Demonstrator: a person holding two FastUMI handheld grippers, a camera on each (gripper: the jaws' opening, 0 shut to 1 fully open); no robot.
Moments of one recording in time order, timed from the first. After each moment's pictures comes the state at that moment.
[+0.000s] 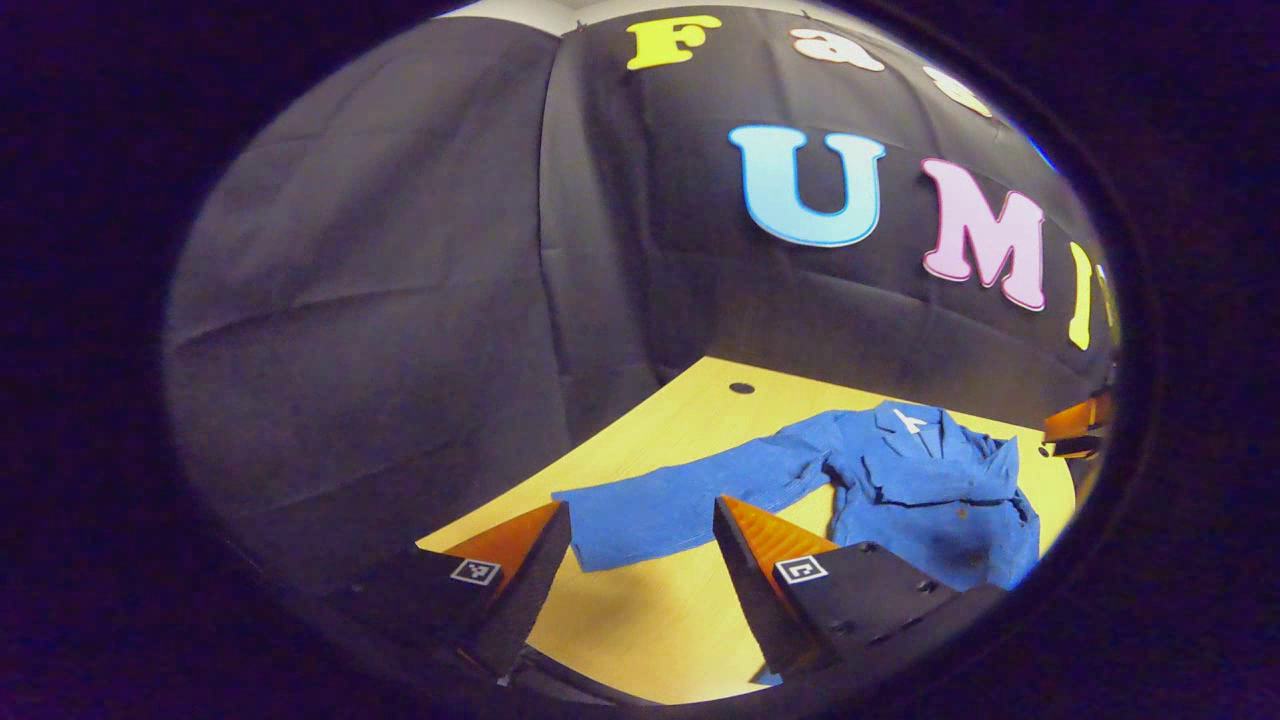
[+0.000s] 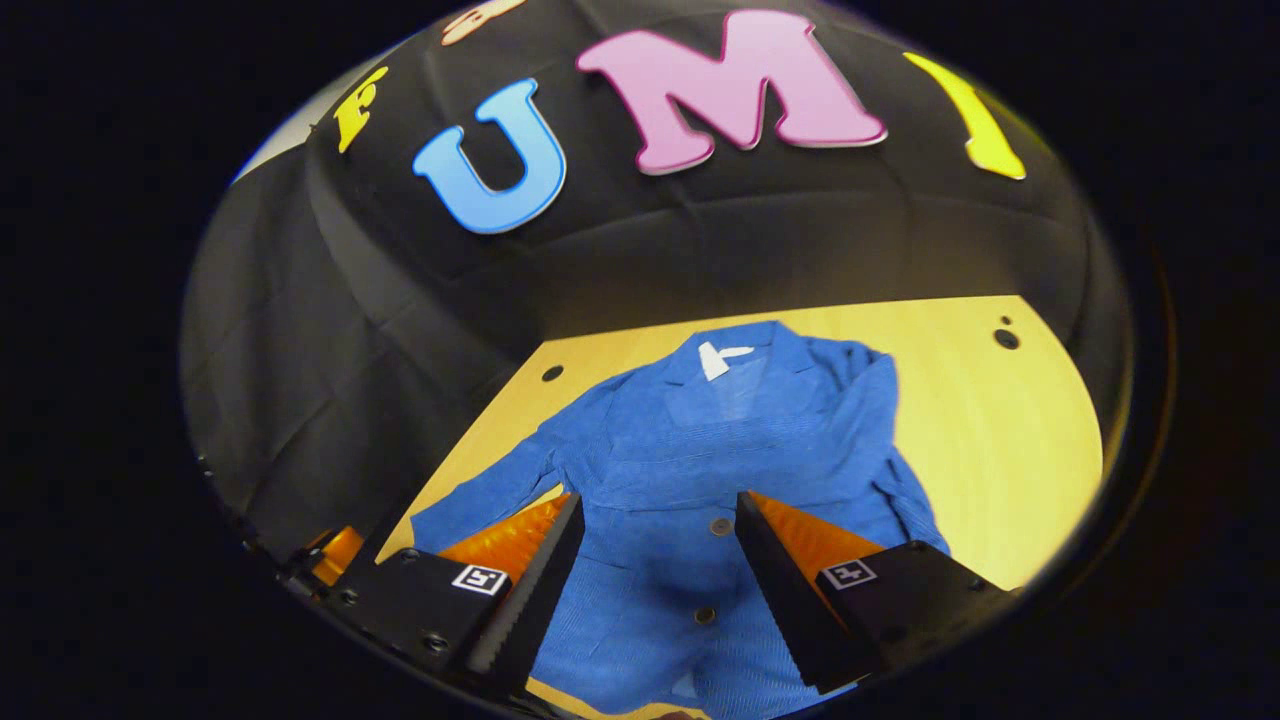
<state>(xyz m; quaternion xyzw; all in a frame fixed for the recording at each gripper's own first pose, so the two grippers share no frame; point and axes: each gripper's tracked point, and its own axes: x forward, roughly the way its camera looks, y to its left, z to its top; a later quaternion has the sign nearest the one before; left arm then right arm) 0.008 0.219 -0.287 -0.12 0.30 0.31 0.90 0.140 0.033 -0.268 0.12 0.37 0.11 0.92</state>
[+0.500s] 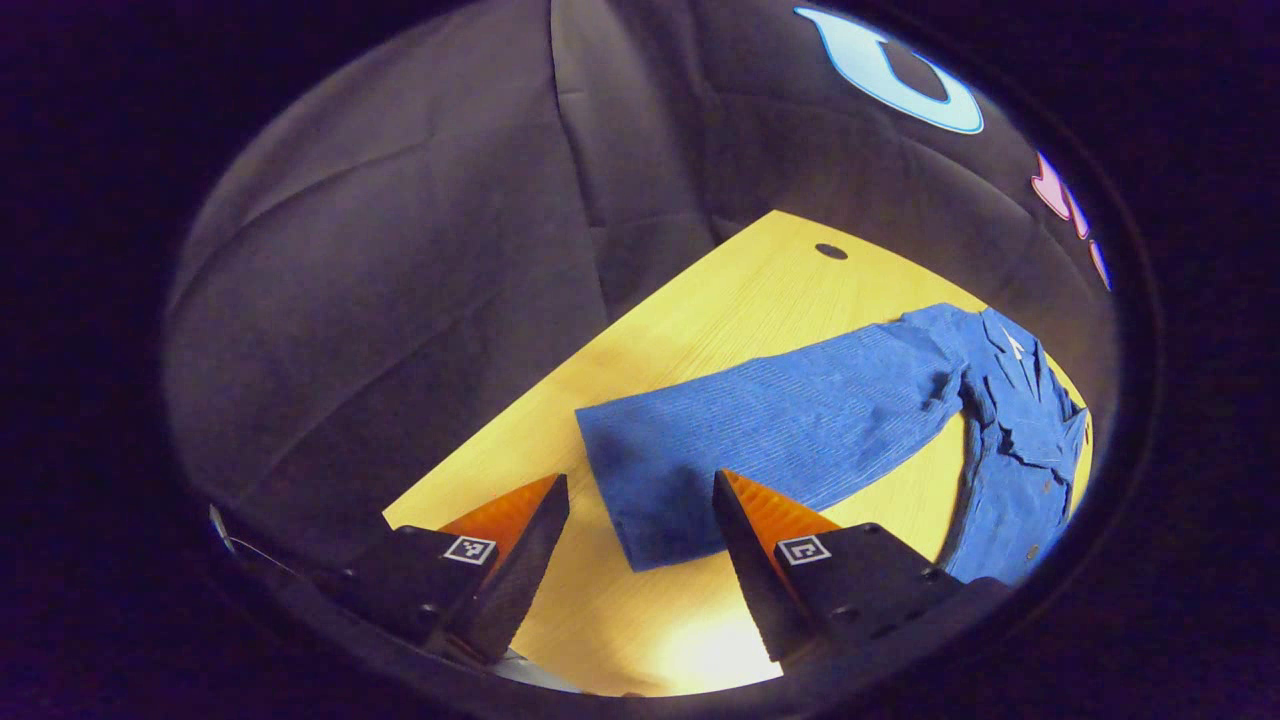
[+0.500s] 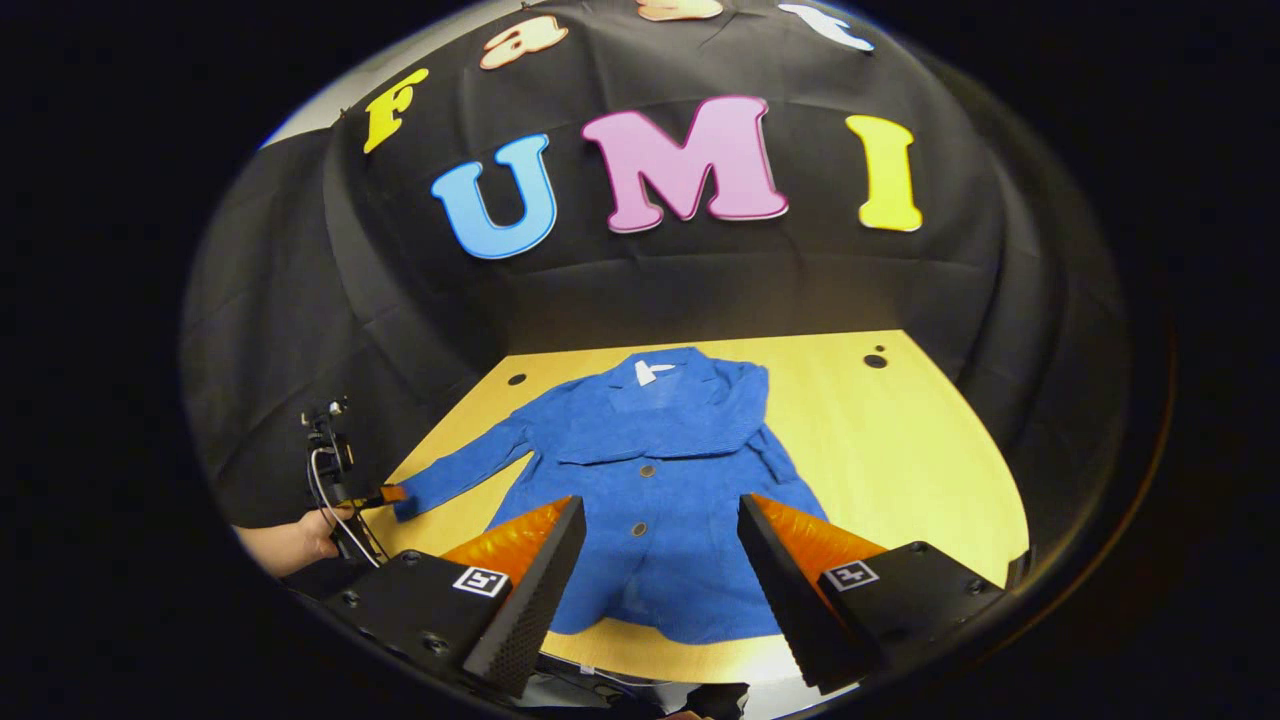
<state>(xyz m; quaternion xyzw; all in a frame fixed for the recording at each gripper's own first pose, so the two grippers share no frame) 0.025 0.280 -0.395 -0.17 0.49 0.32 0.80 0.001 -0.029 -0.184 0.05 0.32 0.02 0.95</state>
